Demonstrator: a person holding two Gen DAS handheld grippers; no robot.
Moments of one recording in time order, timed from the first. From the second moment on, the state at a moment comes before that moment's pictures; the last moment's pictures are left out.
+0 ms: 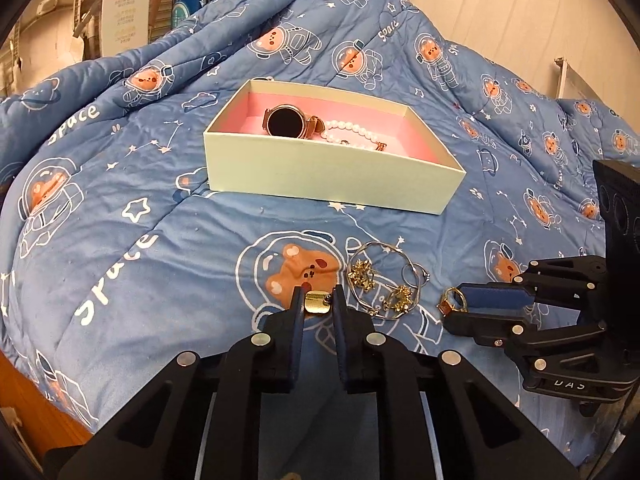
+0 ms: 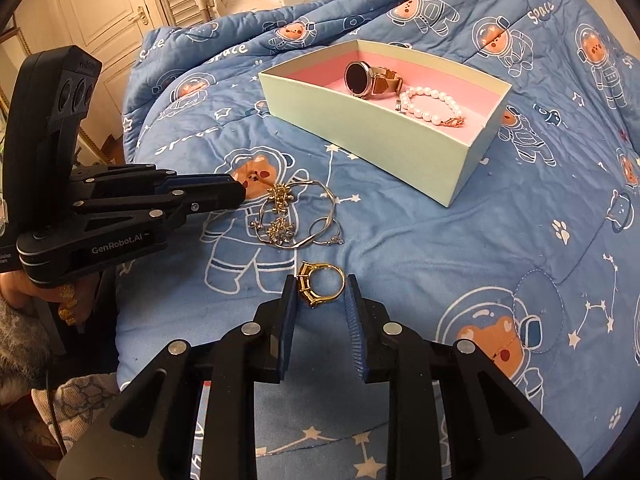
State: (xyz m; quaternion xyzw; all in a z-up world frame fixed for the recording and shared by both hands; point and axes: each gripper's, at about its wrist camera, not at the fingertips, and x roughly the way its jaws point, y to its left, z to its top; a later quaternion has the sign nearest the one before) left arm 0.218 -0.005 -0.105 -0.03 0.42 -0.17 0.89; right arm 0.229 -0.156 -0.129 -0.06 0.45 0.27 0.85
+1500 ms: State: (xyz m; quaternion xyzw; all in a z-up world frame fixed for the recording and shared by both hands) left arm 0.361 -0.034 -0.066 0.00 0.47 -0.20 0.86; right arm 0.380 -0.157 -0.070 -0.07 0.42 0.24 0.87
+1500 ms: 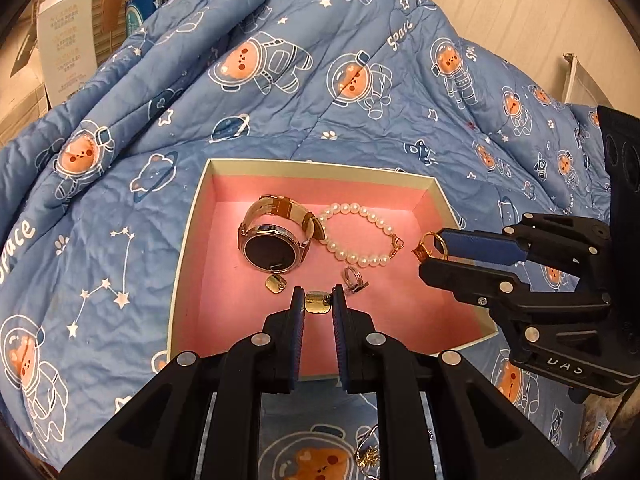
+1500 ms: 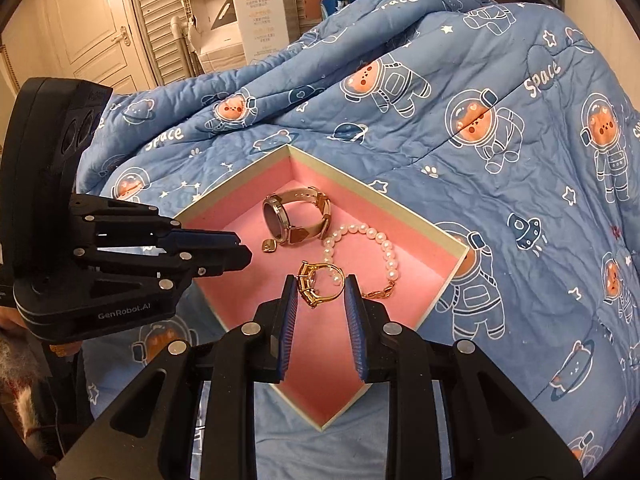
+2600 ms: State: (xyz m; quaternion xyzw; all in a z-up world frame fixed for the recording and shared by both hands) left arm 0.392 -0.057 -0.100 0.06 0.53 -0.20 0.82; right arm 0.452 -0.132 -0.113 -0.13 0.49 0.23 0.83
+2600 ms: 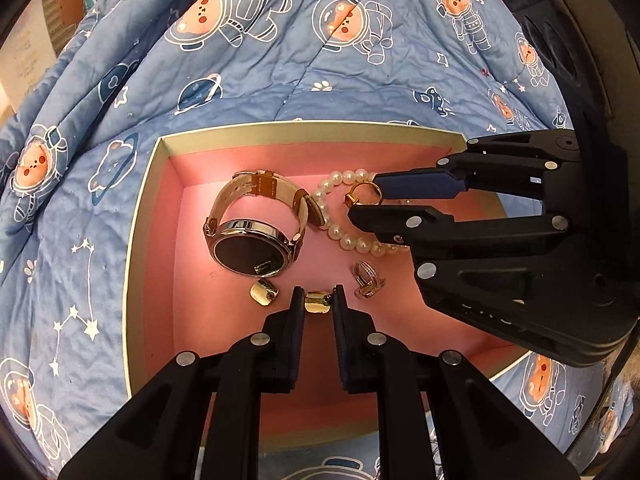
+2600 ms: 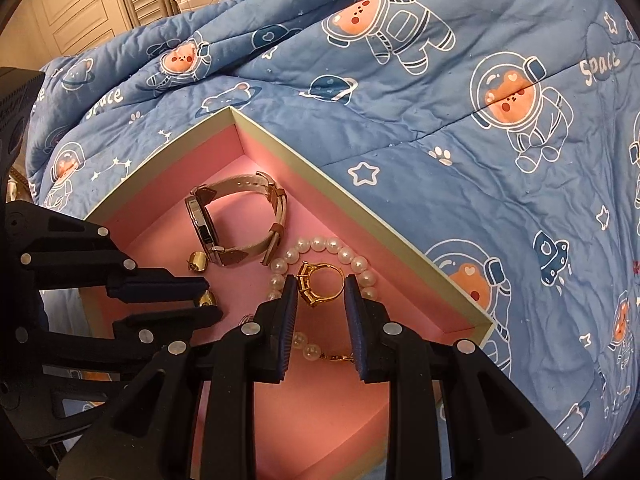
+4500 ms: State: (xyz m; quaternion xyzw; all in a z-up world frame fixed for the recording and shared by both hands) left arm 0.196 0.010 -0.099 0.01 0.41 -0.13 0.90; right arm 0.250 -0.118 -0.120 -0.09 0.42 0.32 0.85
